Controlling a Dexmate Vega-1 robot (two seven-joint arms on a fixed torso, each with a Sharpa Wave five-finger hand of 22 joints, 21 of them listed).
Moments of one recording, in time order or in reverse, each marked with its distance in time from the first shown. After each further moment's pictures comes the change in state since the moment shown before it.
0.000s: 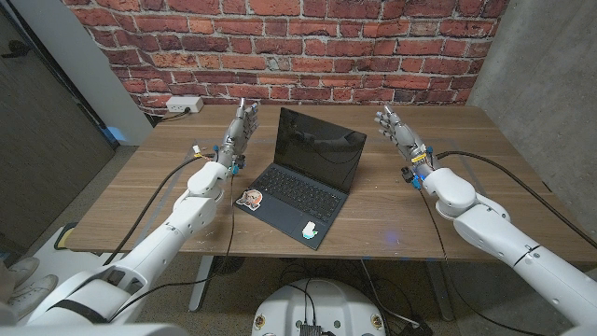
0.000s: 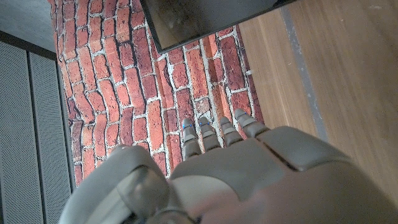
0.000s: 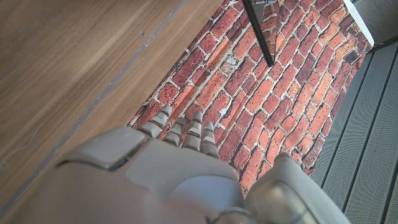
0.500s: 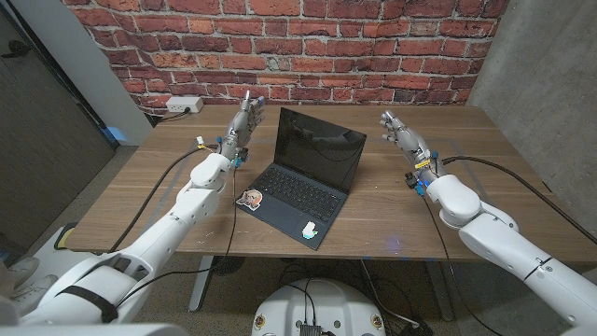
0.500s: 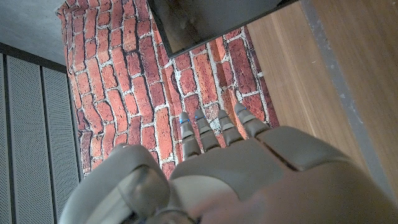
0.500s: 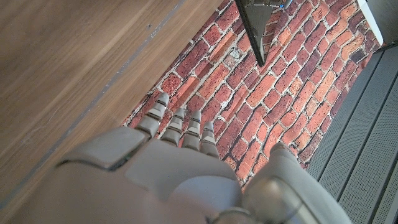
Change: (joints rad) left arm -0.071 -0.017 0.028 0.052 0.039 -0.014 -0.024; left_hand 0.019 0.005 0.000 0.000 -0.007 0.087 -0.030 0.008 -0.005 0.127 -0.036 0.022 -0.003 0.092 -0.007 0.018 -0.003 0.057 0.018 0.008 0.003; right arm -0.099 -0.012 0.039 -0.098 -0.066 -0.035 -0.118; right_hand 0.064 0.041 0.026 -0.040 -0.006 0.020 0.012 0.012 0.001 0.038 0.034 0.024 0.005 0.117 0.037 0.026 0.008 0.123 0.062 0.031 0.005
